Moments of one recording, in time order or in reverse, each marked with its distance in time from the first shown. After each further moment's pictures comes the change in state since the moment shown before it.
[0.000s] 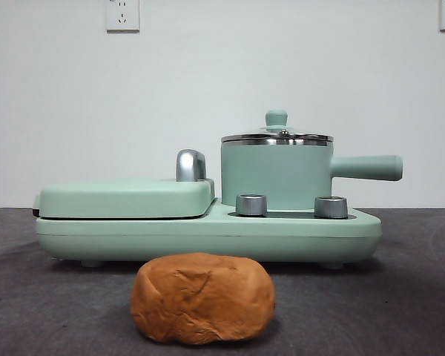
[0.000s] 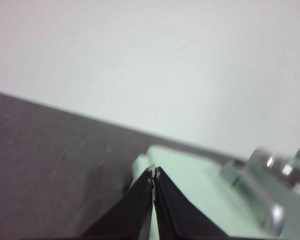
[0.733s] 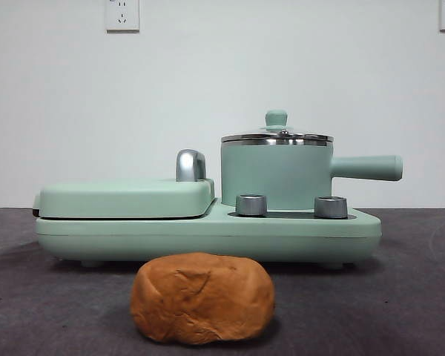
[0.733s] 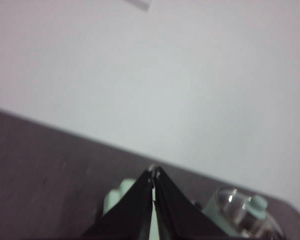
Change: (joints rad) left arm 0.000 0.206 0.507 -0.374 0.002 -0.081; right arm 0.000 0.273 0.593 -0.358 -0.183 0.086
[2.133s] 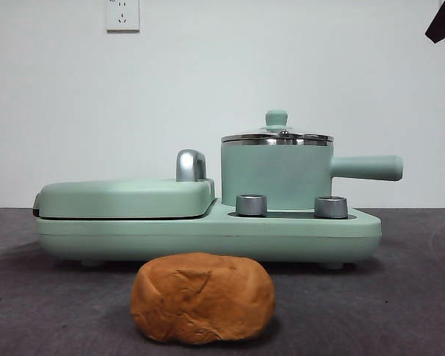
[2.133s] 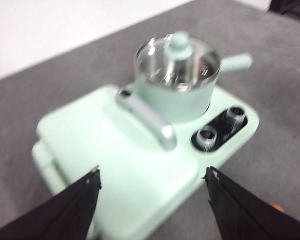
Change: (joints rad) left arm -0.200 0.574 0.416 -0.344 0.315 0.671; right arm 0.386 0.396 0.183 -0.500 0.062 -0.670
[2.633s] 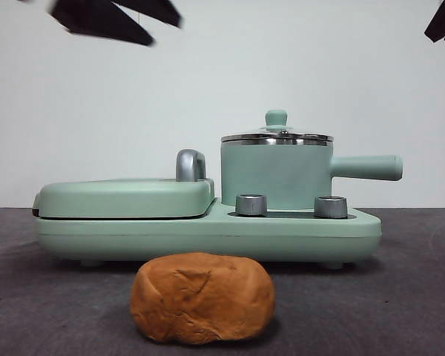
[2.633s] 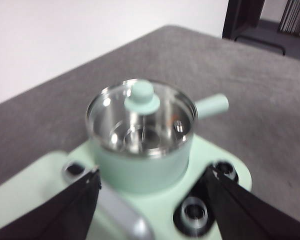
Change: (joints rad) left arm -0.190 0.435 0.000 0.553 -0.006 -0.082; right arm 0.000 0.000 0.000 0.004 0.000 0.000
